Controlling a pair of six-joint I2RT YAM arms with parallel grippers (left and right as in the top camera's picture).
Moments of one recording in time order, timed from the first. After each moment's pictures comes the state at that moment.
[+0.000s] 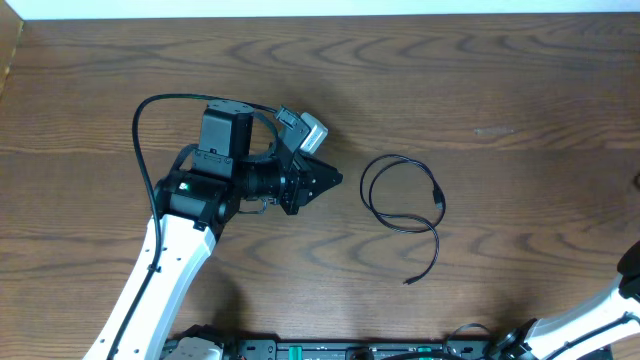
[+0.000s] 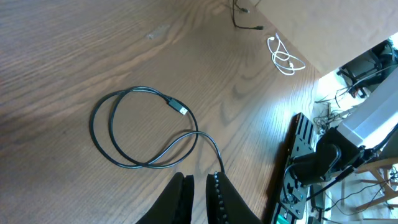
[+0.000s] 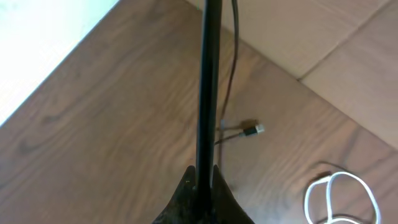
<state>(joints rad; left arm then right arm) -0.29 1.25 1.07 -0.66 0.87 0.12 -0.75 2.00 2.21 -1.08 -0.03 0.16</state>
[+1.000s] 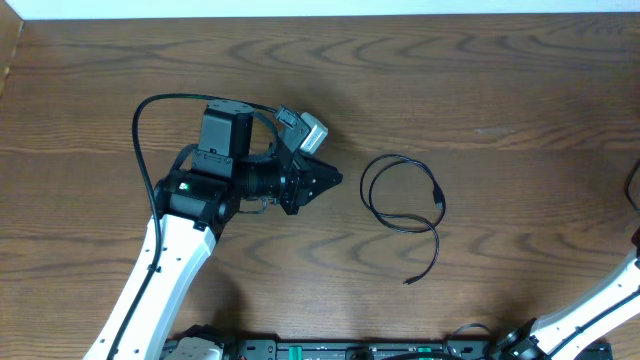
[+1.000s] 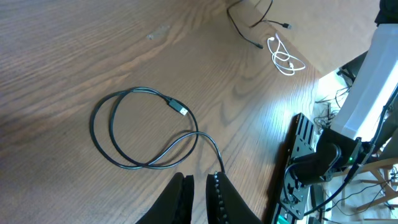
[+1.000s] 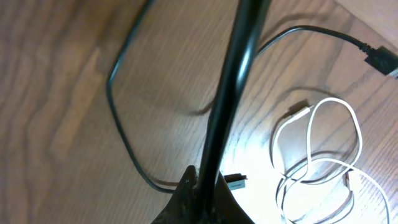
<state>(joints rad) -0.29 1.25 1.07 -0.65 0.87 0.12 -0.79 2.29 2.21 -1.24 0.18 0.23</state>
